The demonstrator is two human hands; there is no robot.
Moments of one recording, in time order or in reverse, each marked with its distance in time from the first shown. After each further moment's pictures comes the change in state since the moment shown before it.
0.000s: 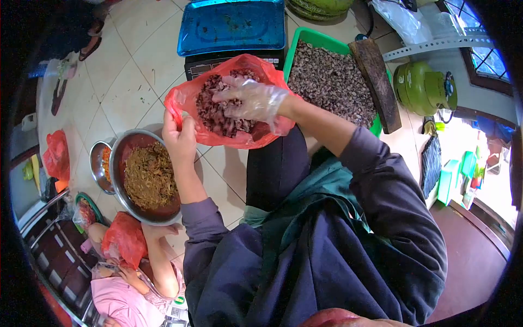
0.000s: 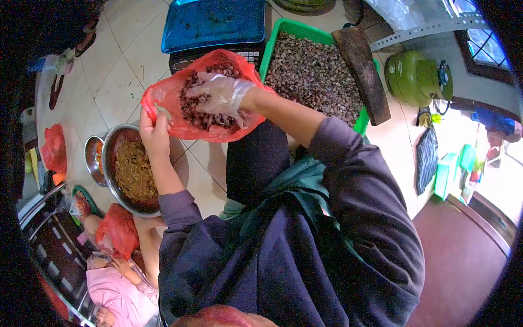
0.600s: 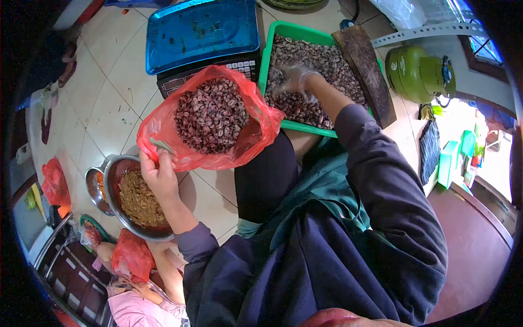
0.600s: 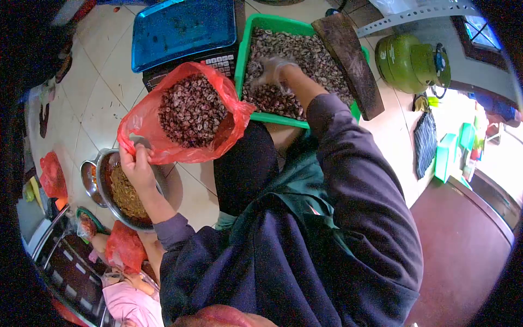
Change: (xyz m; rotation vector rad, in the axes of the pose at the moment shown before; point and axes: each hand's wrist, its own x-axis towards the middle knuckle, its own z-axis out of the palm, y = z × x) left_hand -0.002 -0.004 0.001 0.114 0.028 -0.034; right_hand -0.112 0.162 -0.032 -0.025 -0.489 1.012
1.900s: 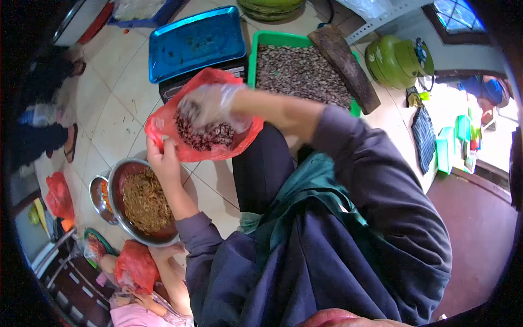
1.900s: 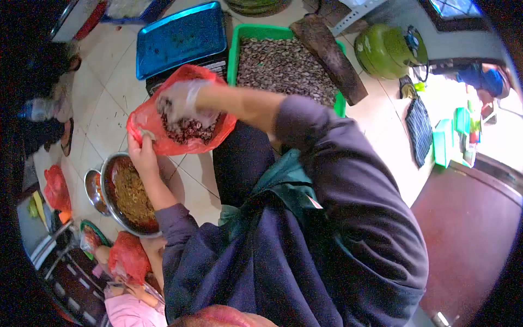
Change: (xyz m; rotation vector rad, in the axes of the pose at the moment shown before) left_hand -0.003 -0.003 -0.002 -0.040 -0.071 0.087; right_hand -0.108 -0.204 -0.030 0.292 0.064 -0.622
